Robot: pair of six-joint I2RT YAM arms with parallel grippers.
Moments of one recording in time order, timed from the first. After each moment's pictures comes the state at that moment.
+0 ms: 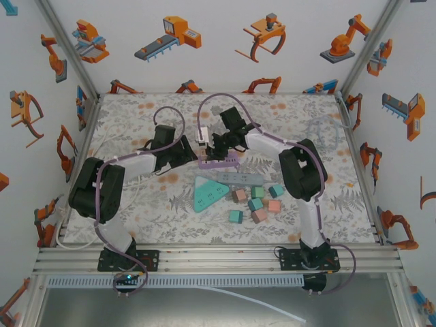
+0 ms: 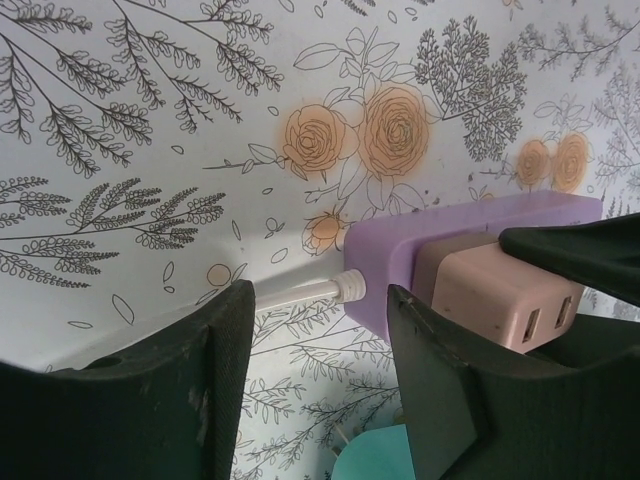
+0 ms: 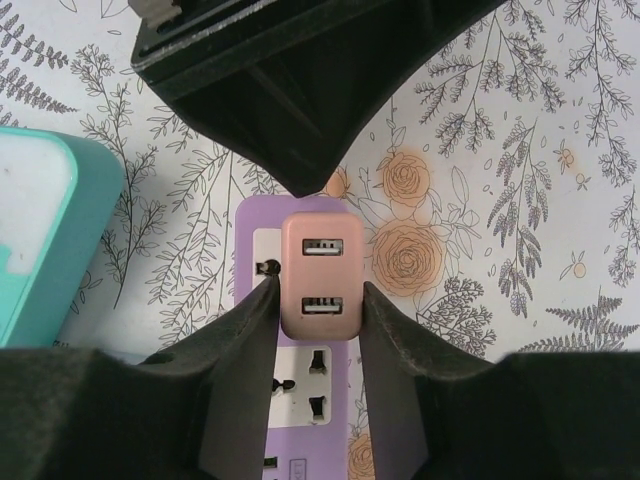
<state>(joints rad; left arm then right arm) -0.44 1.75 0.94 0.03 0.13 -0.64 0.59 2.12 1.57 -0.38 -0.73 -0.98</state>
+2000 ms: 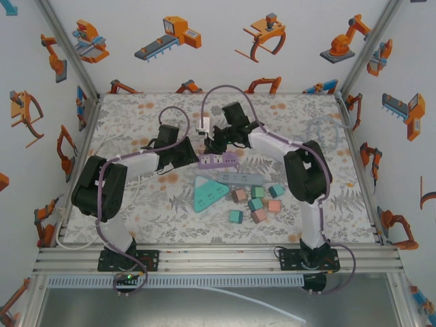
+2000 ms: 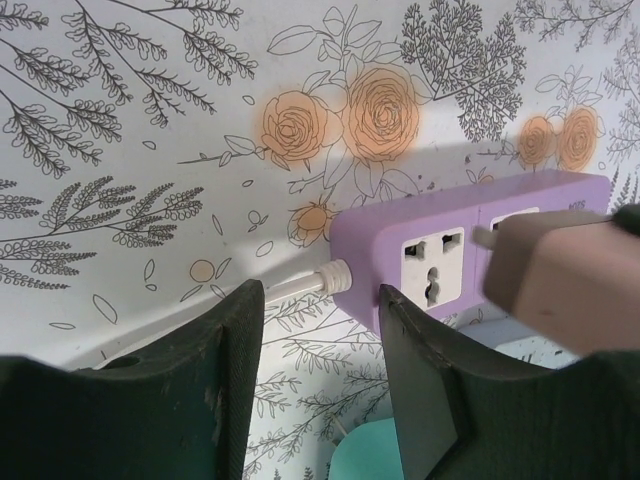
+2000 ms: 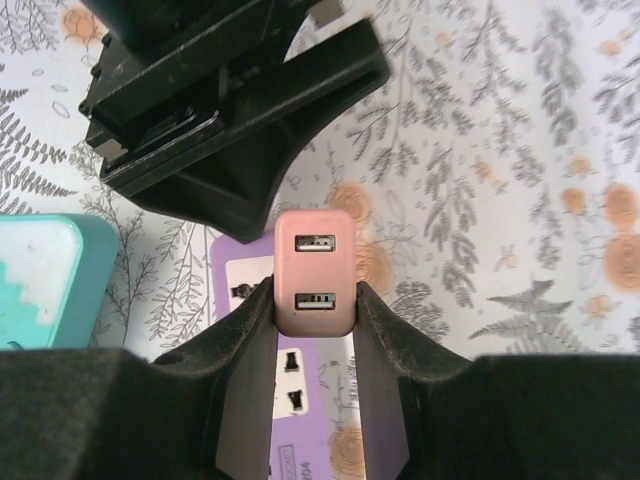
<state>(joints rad) -0.46 1.76 0.97 -0.03 0.12 -0.59 0.58 2.03 1.55 -0.25 -0.73 -0.77</state>
